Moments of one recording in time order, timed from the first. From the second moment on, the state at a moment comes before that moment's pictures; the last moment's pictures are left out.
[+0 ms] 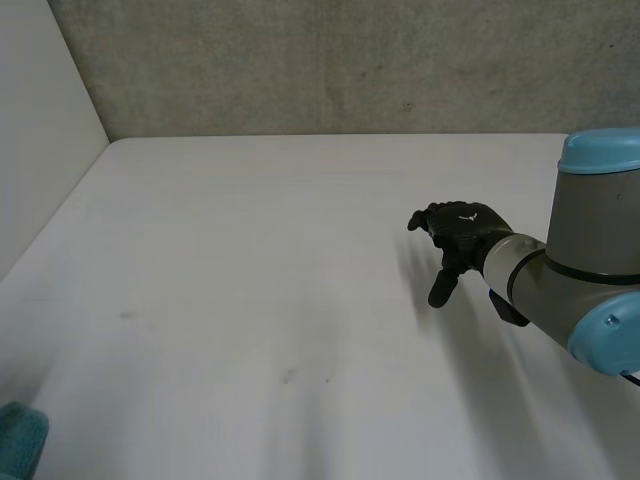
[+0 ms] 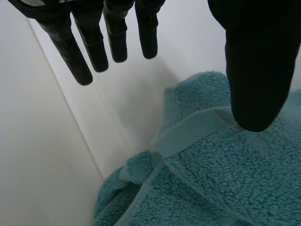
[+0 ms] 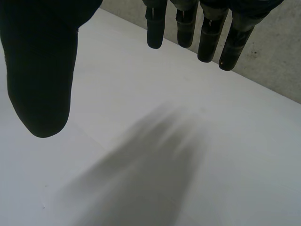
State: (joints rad) left arm 5.11 -1.45 -1.82 2.41 -1.44 4.19; right arm 1.97 -1.08 1.33 0.18 1.44 2.95; left_hand 0.35 0.35 0.35 0.35 0.17; right_hand 0.20 0.22 0.22 0.23 0.06
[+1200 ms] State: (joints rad) left arm 5.24 -1.43 -1.86 2.33 -1.39 4.19; right arm 1.97 -1.05 1.33 0.17 1.44 2.95; left_hand 1.13 1.19 1.18 1.19 0.97; right_hand 0.20 0.22 0.22 0.23 0.06
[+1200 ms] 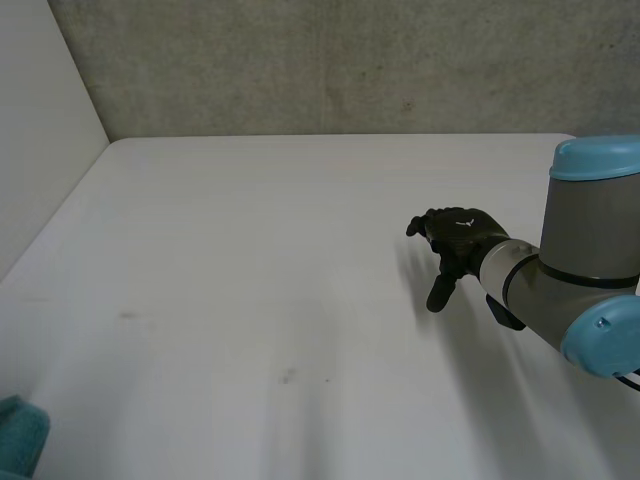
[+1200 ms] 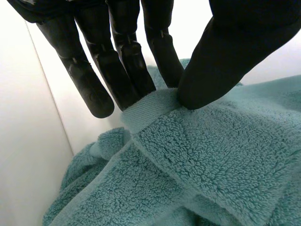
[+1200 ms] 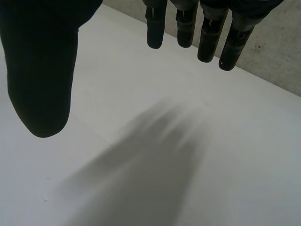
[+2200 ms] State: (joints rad) left arm 4.72 -1.65 -1.53 2.58 -1.54 3.79; right arm 1.98 -1.05 1.33 0.17 1.45 2.95; left_hand 0.19 0.20 0.21 0.20 0.05; right_hand 0.20 0.22 0.22 0.23 0.06
